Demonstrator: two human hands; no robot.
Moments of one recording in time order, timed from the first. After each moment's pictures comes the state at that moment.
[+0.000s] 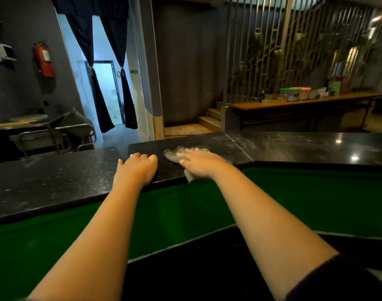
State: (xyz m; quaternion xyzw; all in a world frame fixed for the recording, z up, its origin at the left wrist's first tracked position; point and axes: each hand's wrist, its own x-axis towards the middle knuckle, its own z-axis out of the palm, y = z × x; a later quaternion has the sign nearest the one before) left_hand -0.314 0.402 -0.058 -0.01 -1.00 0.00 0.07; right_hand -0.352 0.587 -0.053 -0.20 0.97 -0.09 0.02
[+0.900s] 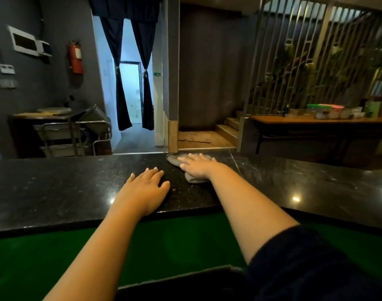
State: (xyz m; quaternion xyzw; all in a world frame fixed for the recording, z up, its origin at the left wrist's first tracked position) left_hand -0.353 0.457 -0.065 0.01 -1.00 -0.09 0.03; right_hand -0.480 0.613 -0.045 -0.22 0.97 -0.04 0.08
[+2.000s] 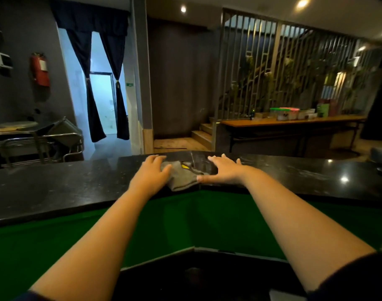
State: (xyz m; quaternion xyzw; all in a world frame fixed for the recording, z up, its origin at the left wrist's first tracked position) left_hand -0.348 0.557 -0.053 -0.05 -0.95 -0.28 0.15; right_hand -0.359 0.796 -0.020 -0.15 0.98 -0.12 0.04
